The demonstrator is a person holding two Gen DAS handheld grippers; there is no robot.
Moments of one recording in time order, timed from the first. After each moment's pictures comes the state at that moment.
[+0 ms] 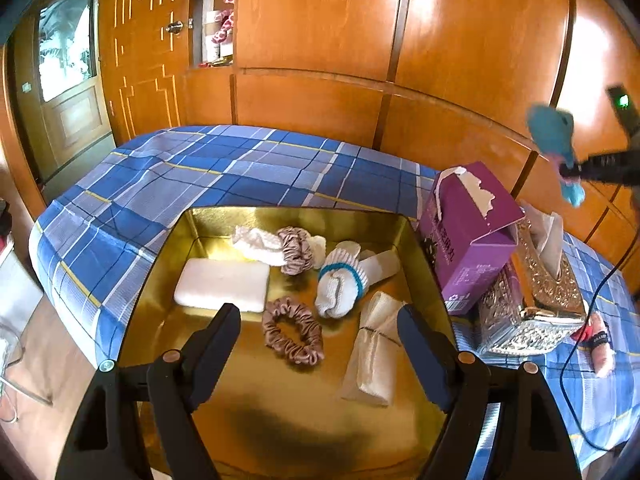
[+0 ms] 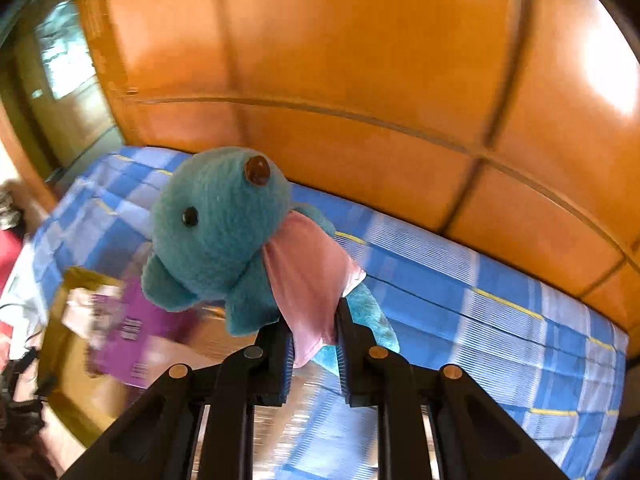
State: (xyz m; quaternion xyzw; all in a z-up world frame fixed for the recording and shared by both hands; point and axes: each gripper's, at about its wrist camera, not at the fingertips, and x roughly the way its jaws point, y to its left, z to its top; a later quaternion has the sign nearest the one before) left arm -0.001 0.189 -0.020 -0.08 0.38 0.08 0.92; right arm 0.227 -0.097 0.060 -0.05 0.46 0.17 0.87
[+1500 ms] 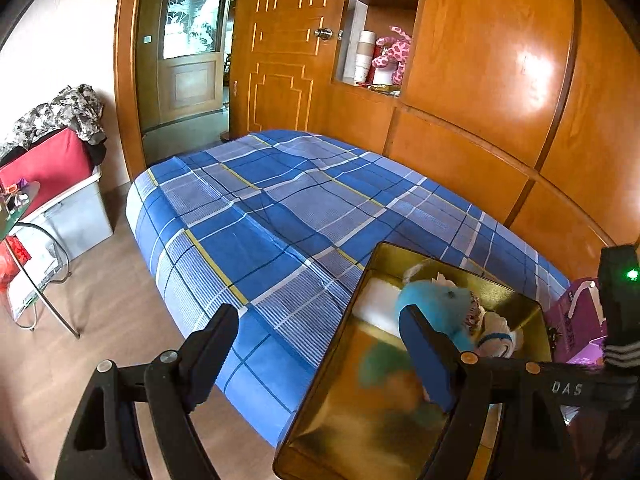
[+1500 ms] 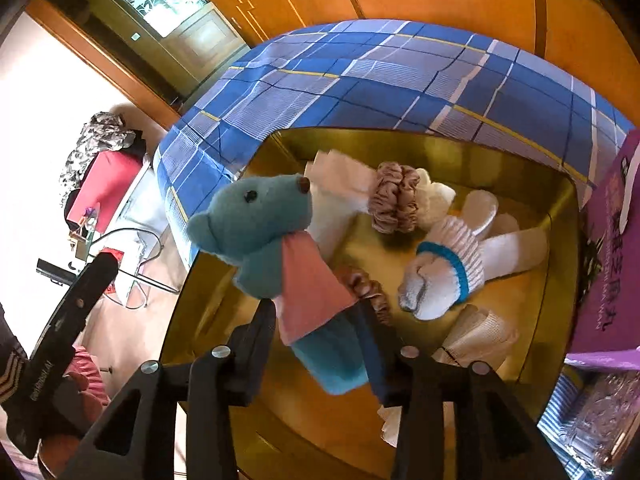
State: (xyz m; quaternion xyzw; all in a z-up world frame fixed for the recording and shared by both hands) left arm -0.057 0.329 -0.011 -0.17 0.32 0.26 0.89; right arm 0.114 0.170 -0.059 0.00 0.57 0.39 0.72
